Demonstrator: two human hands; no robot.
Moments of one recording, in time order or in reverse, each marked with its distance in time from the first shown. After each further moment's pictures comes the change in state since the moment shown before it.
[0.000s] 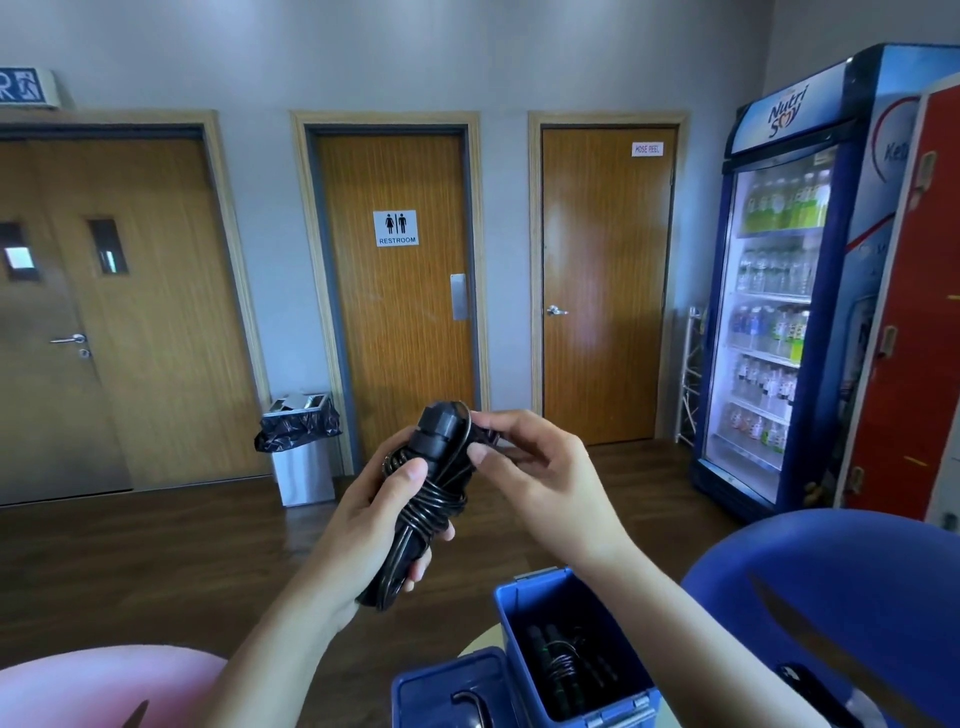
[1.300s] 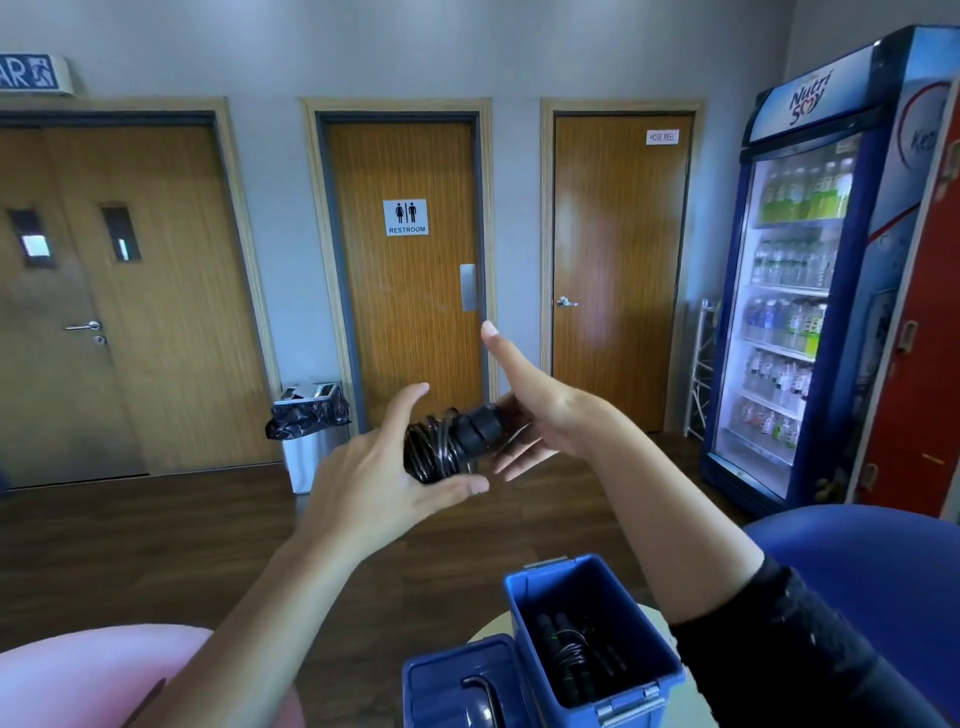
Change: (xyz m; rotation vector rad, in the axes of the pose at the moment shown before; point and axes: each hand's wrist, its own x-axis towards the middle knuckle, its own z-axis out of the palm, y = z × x) left_hand 0.017 0.010 -0.019 1.228 0.290 0.249; right_hand 0.077 -0.024 0.000 -0.175 -0.345 0.771
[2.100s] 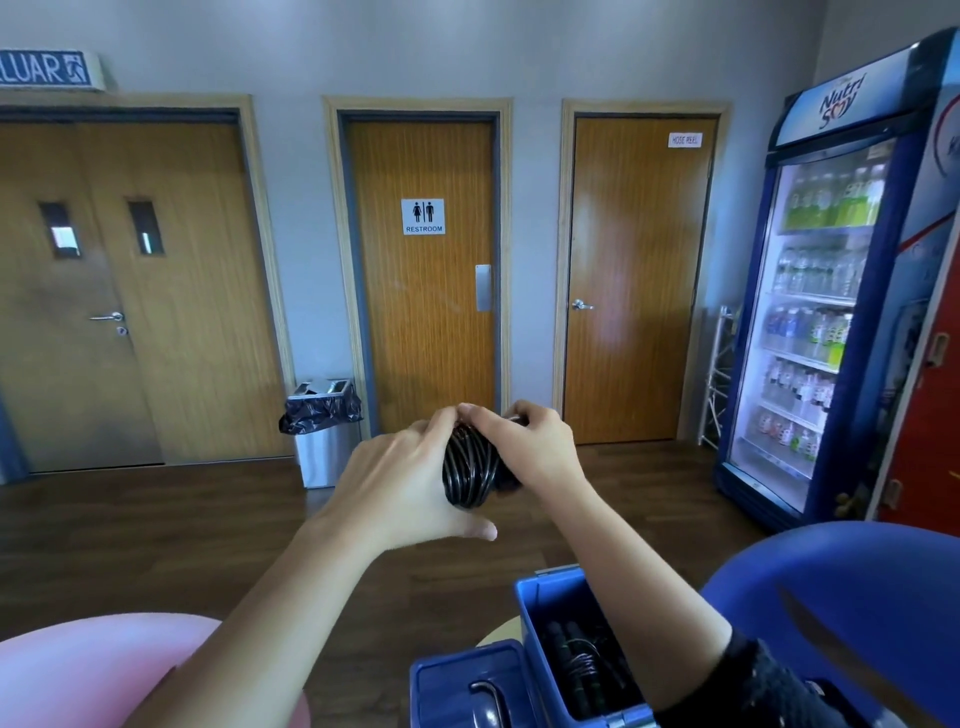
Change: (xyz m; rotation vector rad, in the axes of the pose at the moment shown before) left_hand 0.014 0.006 -0.002 0.253 -0.190 0.100; right_hand 0.032 0.037 0.042 0.112 0.453 -0.270
